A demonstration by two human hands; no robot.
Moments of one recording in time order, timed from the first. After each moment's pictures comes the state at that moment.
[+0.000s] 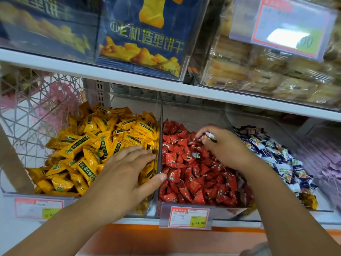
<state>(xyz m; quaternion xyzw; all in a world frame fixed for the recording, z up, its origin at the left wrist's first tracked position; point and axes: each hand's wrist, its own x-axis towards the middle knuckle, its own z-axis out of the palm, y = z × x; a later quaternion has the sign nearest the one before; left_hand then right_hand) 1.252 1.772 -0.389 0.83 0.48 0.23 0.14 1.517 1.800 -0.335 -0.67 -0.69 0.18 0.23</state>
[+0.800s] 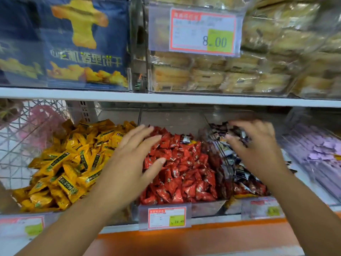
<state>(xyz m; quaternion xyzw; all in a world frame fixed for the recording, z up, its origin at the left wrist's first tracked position) 1.309 1.777 -0.354 0.86 0.42 0.29 0.04 1.598 1.738 -0.331 -0.72 -0.61 -0.09 0.32</state>
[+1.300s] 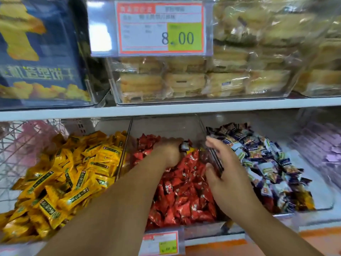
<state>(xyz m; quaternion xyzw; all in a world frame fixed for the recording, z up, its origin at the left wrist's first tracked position) 1.442 1.904 -0.390 0.87 0.48 0.03 0.11 1.561 1.738 -0.375 -0.63 -0.63 0.13 0.43</state>
